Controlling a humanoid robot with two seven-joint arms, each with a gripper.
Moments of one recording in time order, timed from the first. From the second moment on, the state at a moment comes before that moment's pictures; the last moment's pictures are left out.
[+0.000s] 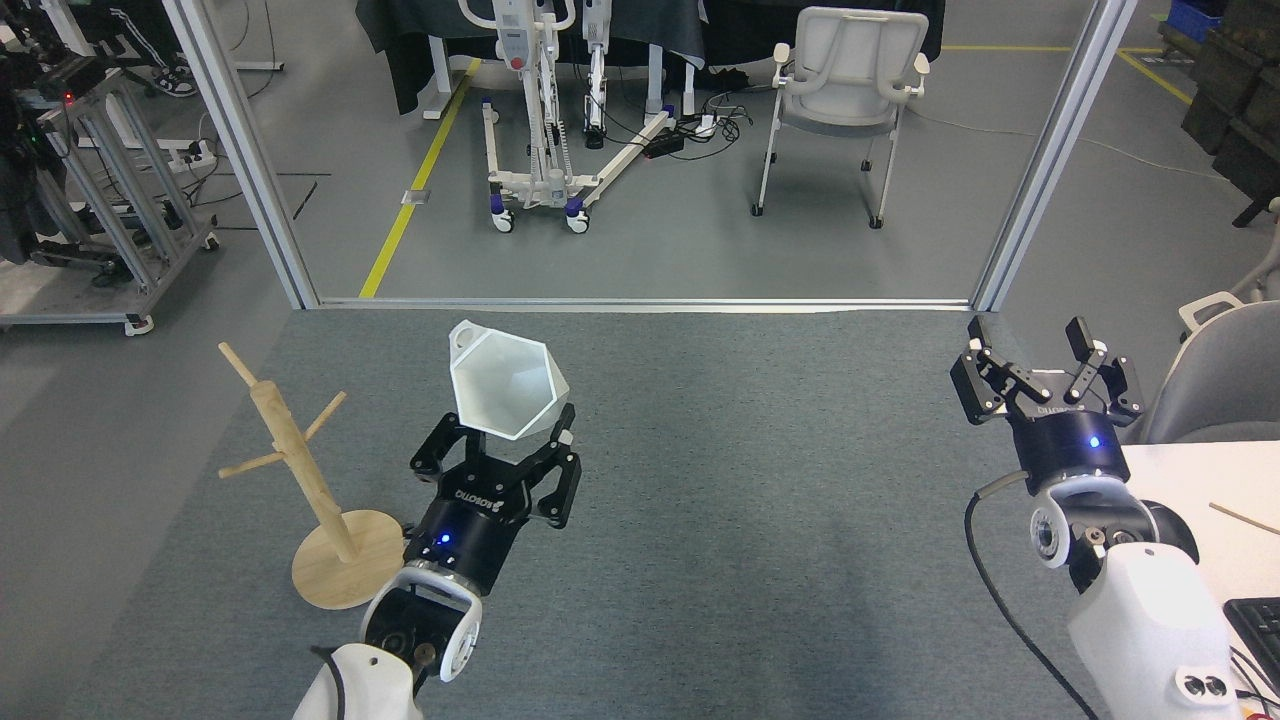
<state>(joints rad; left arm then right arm) -0.27 0.11 -0.32 -1.54 -1.41 0.01 0.14 -0.44 -0.34 0.09 -1.22 1.16 0.01 -0.15</state>
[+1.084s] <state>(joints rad) 0.11 0.19 -0.07 -1.69 -1.47 0.05 0.40 -0.26 -0.26 0.09 -1.21 1.32 0.09 -0.32</state>
